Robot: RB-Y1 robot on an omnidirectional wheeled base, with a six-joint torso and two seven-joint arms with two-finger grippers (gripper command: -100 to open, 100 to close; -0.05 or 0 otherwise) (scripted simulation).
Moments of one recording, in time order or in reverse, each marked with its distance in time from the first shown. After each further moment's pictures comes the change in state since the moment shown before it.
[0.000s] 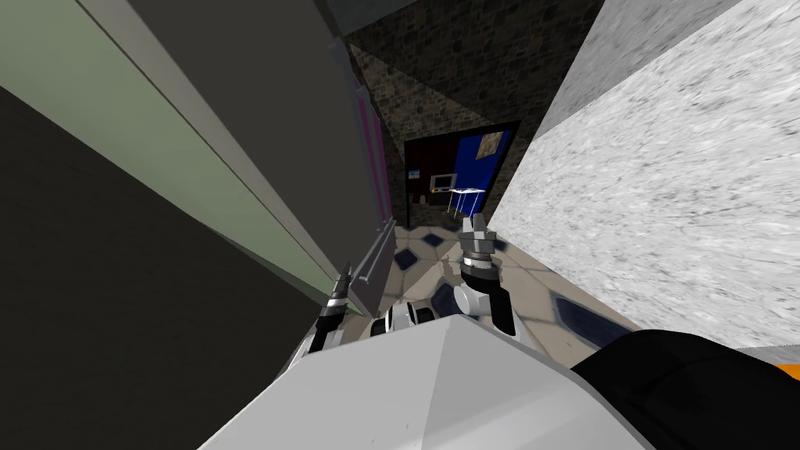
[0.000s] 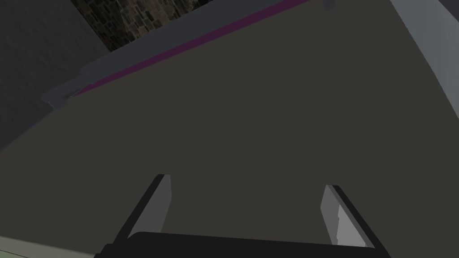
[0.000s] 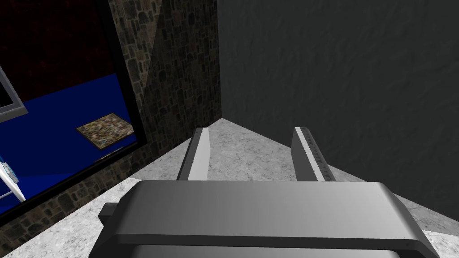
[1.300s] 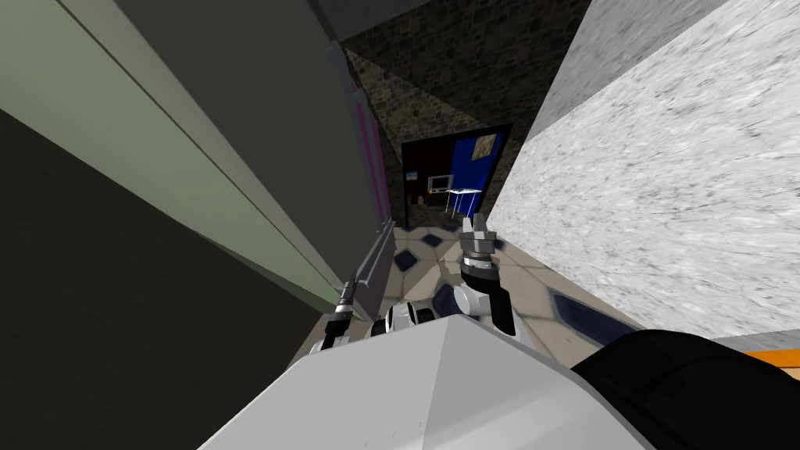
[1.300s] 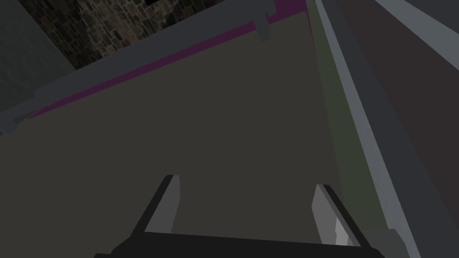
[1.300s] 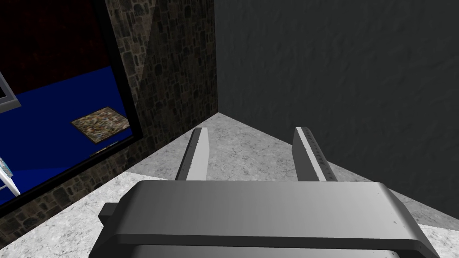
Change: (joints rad) left arm -0.053 -0.020 -0.015 0.262 -0.008 -0.082 -0.023; right arm 0.000 0.000 0.000 0.000 0.000 0.000 0.000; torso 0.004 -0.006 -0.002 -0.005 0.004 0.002
